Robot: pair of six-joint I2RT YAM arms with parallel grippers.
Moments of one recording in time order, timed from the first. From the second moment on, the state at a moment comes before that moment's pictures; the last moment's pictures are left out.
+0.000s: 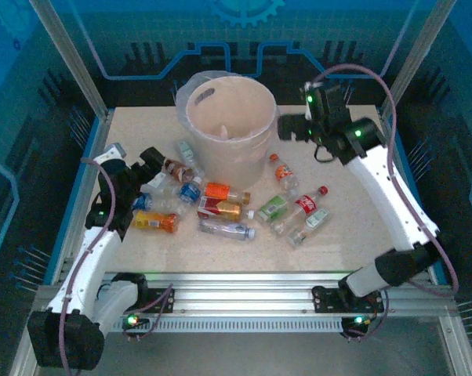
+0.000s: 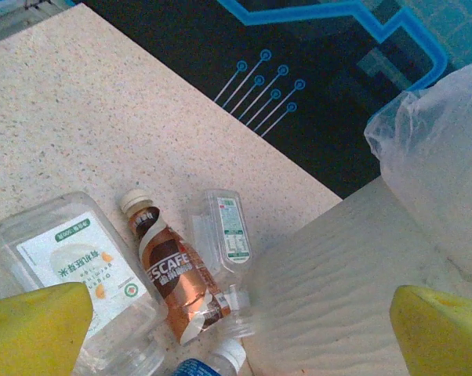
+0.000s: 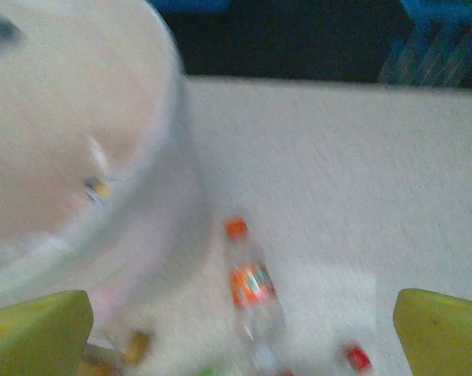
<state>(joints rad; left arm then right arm) 0.00 0.90 0.70 -0.14 -0.04 -0.69 0.45 1.45 1.73 -1.02 0.26 0.30</state>
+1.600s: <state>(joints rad) 0.00 0.92 0.67 -0.13 -0.08 -0.72 0.23 1.24 0.70 -0.78 -0.05 0.78</state>
